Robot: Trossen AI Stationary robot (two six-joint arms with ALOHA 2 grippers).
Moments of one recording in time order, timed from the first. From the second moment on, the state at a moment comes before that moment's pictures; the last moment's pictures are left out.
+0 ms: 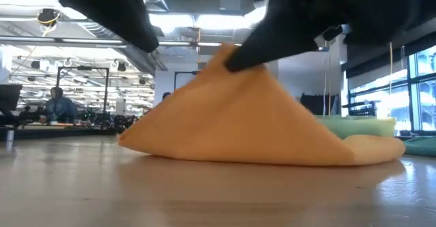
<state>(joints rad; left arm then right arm) -0.67 1.90 1.45 -0.96 -0.79 -0.49 0.61 1.99 1.27 -0.17 0.83 0.24</state>
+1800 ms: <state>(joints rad) -0.64 1.90 1.28 -0.48 -0.86 -0.40 0.75 1.88 1.11 -1.20 0.36 1.57</state>
